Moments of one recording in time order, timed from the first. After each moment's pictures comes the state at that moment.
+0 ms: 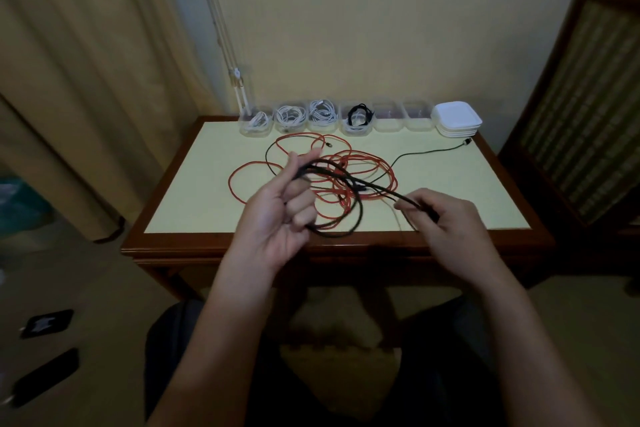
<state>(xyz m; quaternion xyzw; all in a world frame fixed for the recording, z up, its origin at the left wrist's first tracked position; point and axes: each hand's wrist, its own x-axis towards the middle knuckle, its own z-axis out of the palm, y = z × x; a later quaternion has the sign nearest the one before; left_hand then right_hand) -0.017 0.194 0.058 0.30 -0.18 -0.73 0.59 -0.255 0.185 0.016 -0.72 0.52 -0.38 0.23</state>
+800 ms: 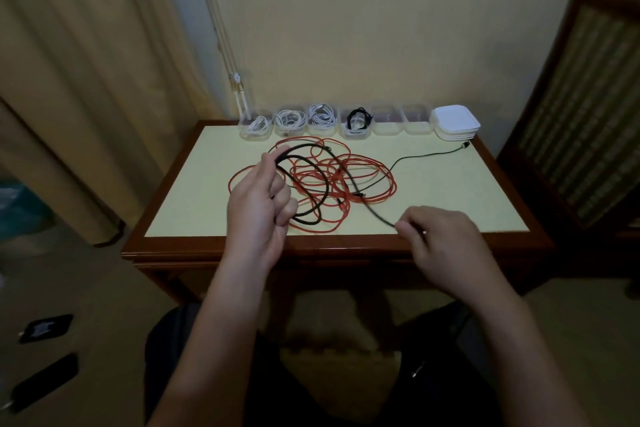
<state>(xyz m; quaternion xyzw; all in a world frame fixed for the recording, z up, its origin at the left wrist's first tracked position) -0.012 0.198 0.060 0.38 -0.25 -0.56 0.69 -0.249 0.201 0.025 -0.79 0.56 -0.24 0.07</state>
